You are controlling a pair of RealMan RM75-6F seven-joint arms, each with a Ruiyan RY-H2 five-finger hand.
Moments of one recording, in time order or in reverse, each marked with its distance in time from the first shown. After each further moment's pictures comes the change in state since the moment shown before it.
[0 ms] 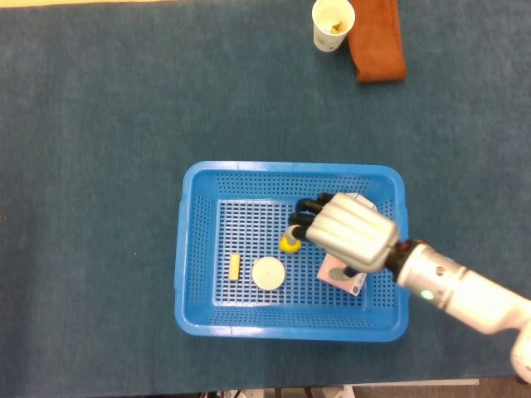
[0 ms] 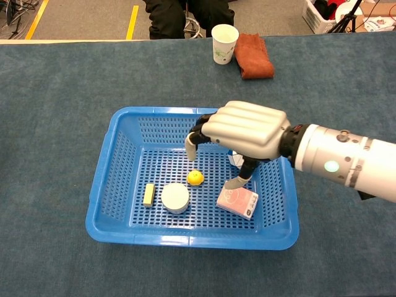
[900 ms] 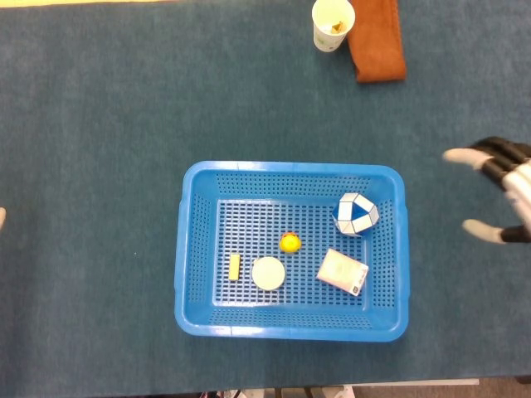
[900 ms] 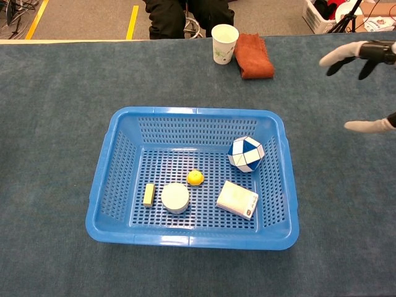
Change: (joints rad) left arm -0.031 0.007 0.001 0.017 0.008 -0.050 0.002; right arm -0.398 0.381 -0.056 0.064 -0.400 0.469 0.585
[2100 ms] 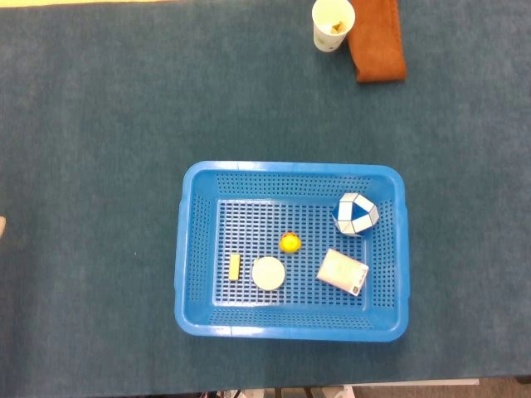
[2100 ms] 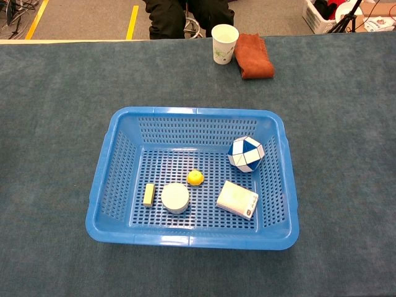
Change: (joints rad) left arm 0.023 -0.001 0.024 0.004 0.043 0.039 0.014; right arm -0.246 -0.094 -0.009 0.245 0.183 0.275 -0.086
